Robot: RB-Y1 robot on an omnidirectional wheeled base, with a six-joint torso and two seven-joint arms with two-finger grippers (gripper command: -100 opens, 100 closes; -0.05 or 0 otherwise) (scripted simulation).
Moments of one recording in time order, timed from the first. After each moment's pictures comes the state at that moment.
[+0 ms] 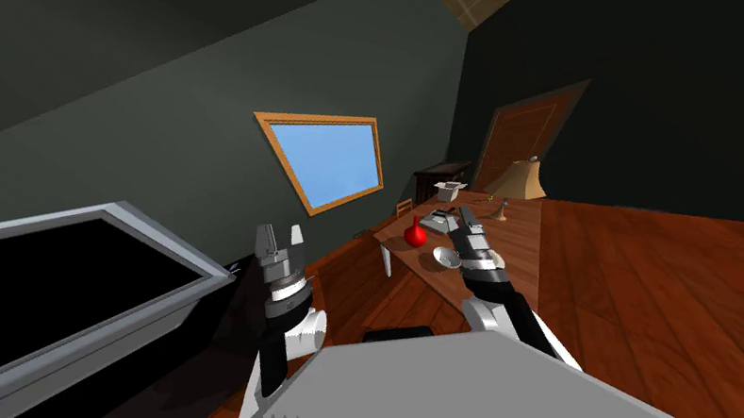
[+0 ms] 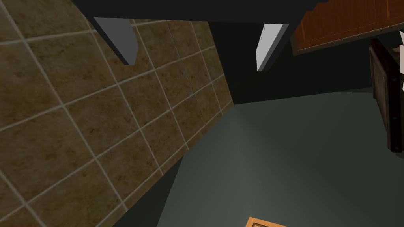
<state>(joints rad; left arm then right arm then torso) 0.46 0.01 -0.01 -2.40 0.03 -0.56 -0.17 0.50 -0.02 0.06 -2.30 -0.05 -0.38 0.16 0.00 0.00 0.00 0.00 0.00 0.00</state>
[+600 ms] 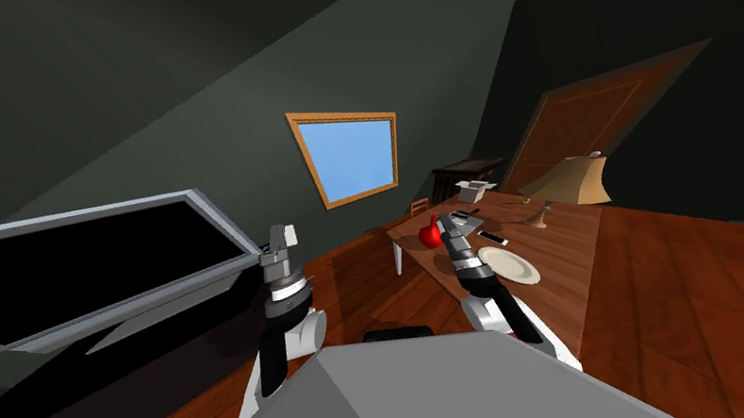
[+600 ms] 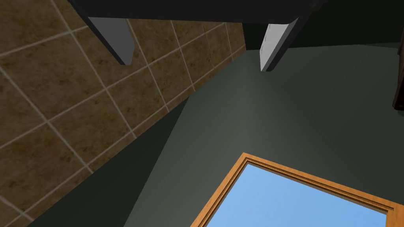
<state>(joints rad) 0.46 0.01 -0.01 -2.40 0.03 -0.56 -0.17 0.43 -0.17 0.09 -2.19 -0.05 -0.37 0.31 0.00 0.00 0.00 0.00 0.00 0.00</state>
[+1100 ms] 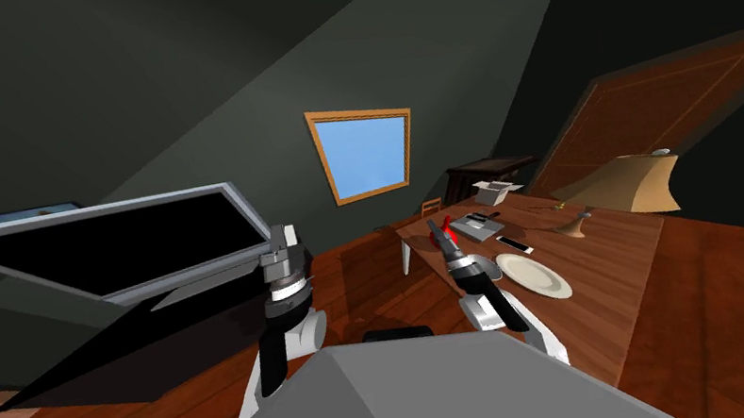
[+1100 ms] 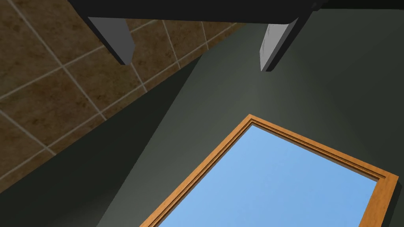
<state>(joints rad) 0.46 0.01 -0.01 -2.40 0.03 -0.56 -0.17 0.38 -0.26 0.12 -2.08 -0.04 -0.35 0.43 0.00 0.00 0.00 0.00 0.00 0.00</state>
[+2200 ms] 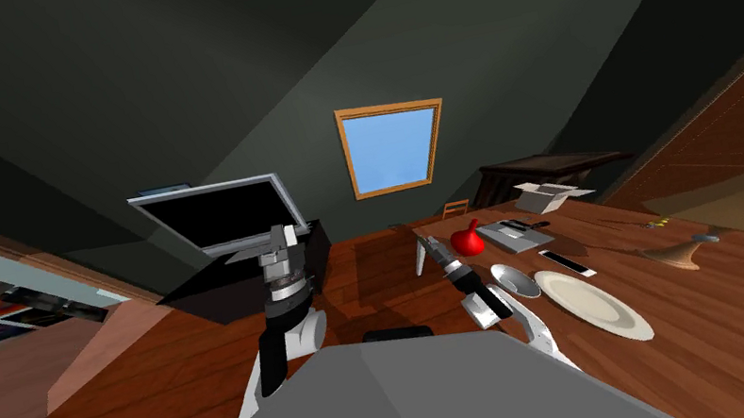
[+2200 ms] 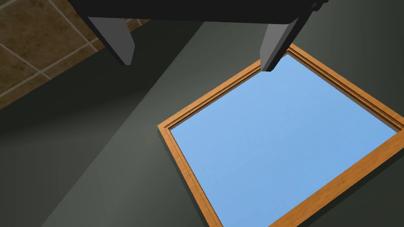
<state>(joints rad) 0.46 0.01 -0.01 -2.40 0.03 -0.56 -0.17 0.27 -0.43 0.20 -1.82 -0.02 -0.35 0.62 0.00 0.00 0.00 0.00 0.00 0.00</state>
